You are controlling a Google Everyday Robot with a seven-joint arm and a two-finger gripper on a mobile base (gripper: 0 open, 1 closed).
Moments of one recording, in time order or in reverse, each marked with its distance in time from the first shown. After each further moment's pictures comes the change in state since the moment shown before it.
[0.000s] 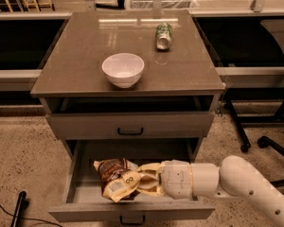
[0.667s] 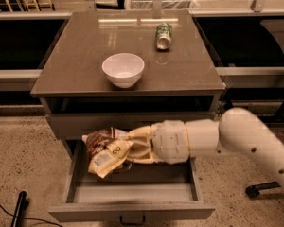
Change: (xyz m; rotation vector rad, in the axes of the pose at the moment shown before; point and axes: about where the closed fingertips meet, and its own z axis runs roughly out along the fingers) arm -0.070 -0.095 0.010 -0.086 -0.013 -0.262
